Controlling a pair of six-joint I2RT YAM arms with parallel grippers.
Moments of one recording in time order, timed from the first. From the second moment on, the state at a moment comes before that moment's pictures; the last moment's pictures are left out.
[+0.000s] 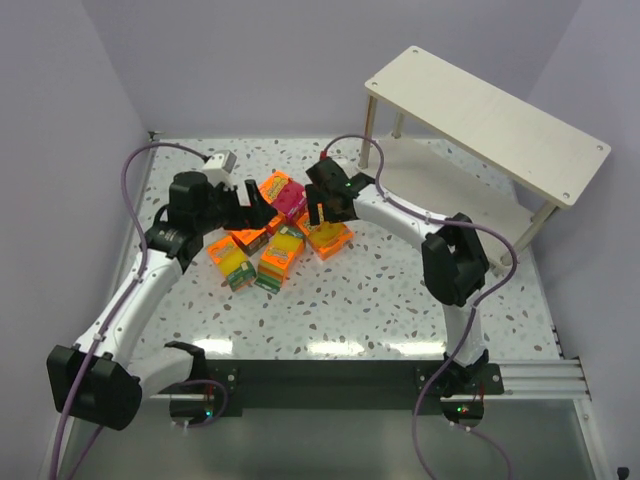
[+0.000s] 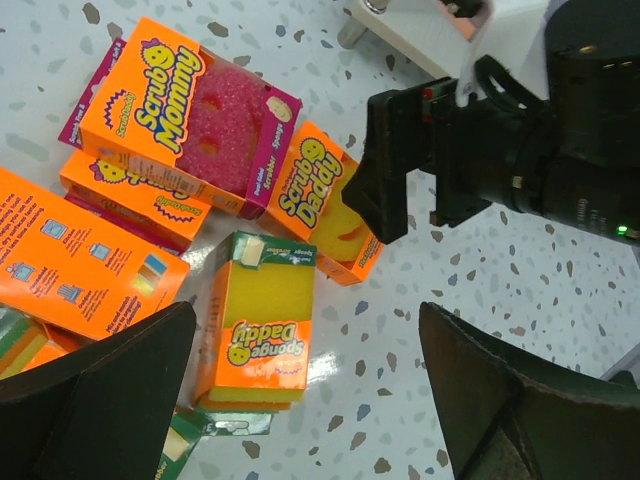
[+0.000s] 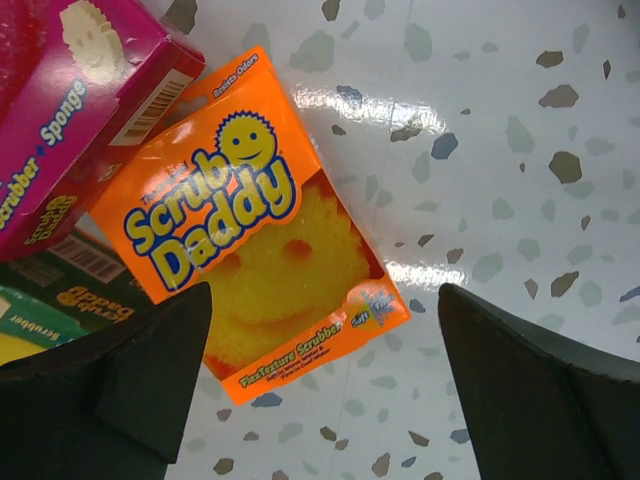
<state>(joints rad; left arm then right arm) -0.25 1.12 0.97 -0.32 0.30 -0.35 0.70 2.00 1.68 -0.70 0.36 0.49</state>
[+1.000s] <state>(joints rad) -0.25 1.08 1.01 -0.34 0.37 -0.37 0.58 1.60 1.07 -0.60 0.19 0.47</state>
